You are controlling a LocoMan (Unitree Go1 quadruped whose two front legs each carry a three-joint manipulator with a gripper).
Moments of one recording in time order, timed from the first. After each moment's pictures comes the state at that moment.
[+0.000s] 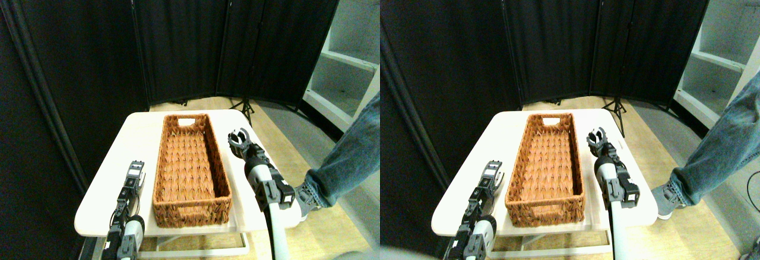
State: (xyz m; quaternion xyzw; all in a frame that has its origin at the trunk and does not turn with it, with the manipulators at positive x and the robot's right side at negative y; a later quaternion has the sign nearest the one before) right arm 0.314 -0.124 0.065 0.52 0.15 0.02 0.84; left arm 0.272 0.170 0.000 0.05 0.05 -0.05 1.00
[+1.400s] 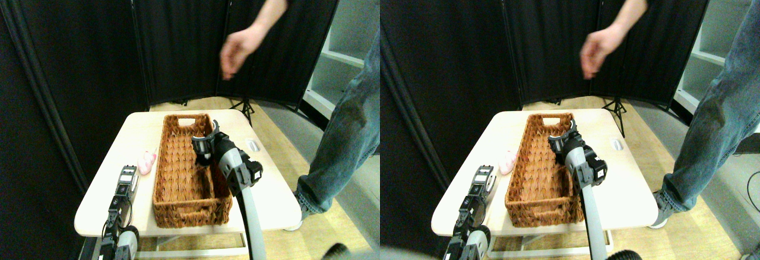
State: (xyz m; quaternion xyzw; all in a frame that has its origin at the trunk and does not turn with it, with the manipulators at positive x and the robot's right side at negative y) right arm 0.314 -0.033 0.078 0.58 0.26 0.09 0.76; left arm 0.260 0.185 0.004 0.05 0.01 -0.02 1.00
